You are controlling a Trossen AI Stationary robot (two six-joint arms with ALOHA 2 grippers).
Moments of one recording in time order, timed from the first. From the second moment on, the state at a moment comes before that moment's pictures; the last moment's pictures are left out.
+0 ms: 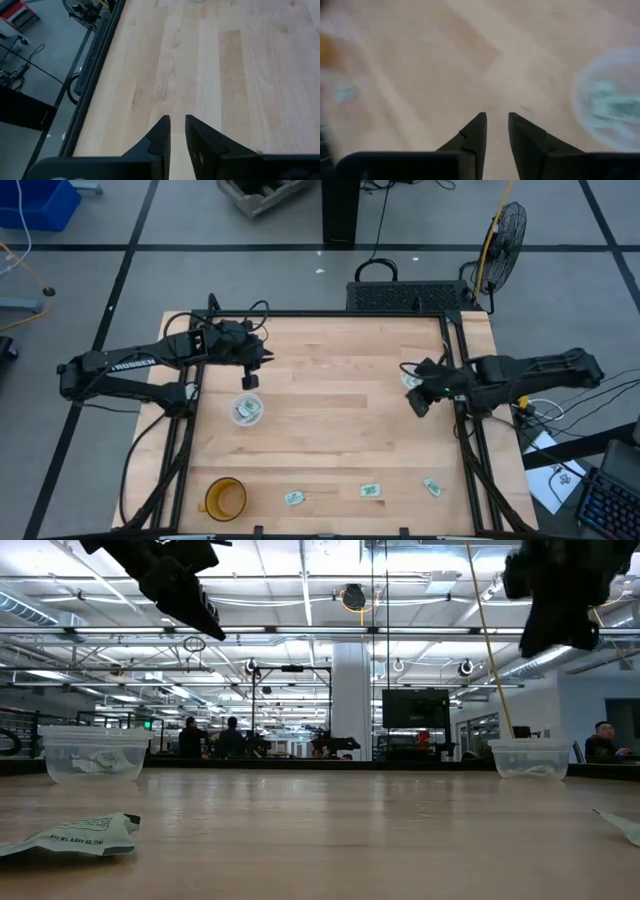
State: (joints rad) left arm 0.30 1.02 0.86 -0.52 -0.02 0.30; right arm 0.13 0.78 0.72 -0.84 0.14 0.88
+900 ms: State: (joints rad) left arm 0.30 1.02 0.86 -0.53 -0.02 0.25; right arm 0.48 0.96 0.09 0.74 0.24 0.69
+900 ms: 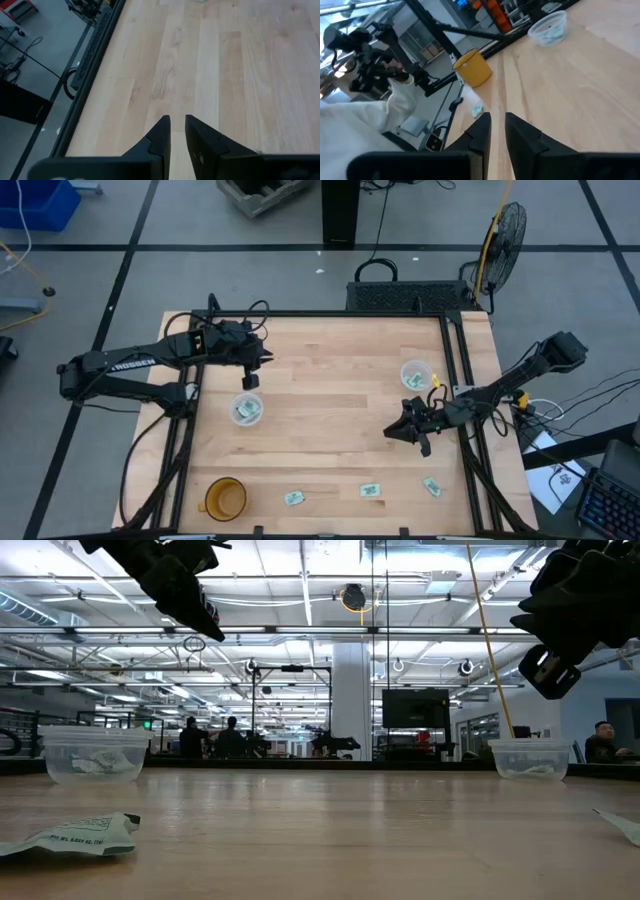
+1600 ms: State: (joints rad) left arm 0.30 1.02 0.86 -0.53 -0.03 0.21; right arm 0.68 1.31 0.97 -0.86 0.02 1.36
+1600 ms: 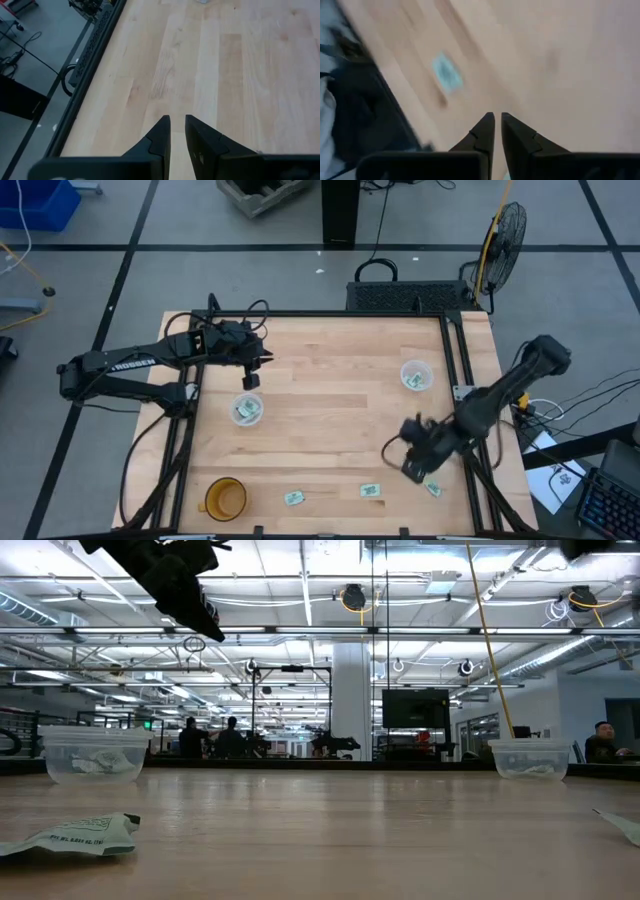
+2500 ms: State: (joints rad) left arm 0.26 1.02 0.86 -0.55 -0.02 0.23; right arm 0.78 1.55 0.76 -0.69 -0.35 1.53
